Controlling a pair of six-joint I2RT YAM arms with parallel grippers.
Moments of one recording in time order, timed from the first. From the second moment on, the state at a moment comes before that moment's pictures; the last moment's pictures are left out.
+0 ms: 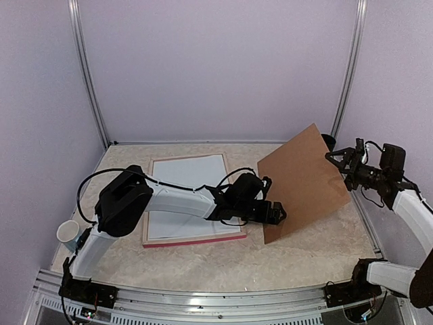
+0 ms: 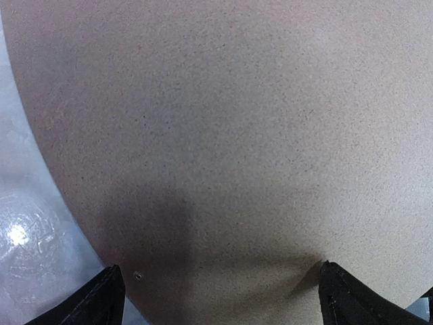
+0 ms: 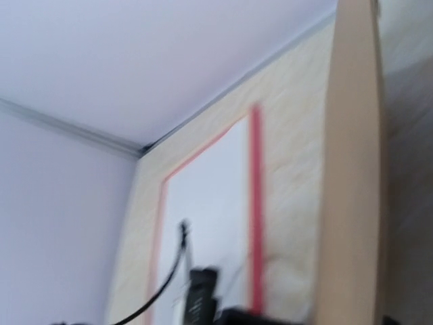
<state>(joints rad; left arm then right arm) -1.07 2.39 1.75 0.02 0.11 -0.64 -0.18 0.95 0.67 -0.09 -0.82 0.71</state>
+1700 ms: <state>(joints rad) -0.90 2.03 1.41 0.09 0.11 -0.69 0.21 1.24 0.81 0.31 -0.97 0.99</state>
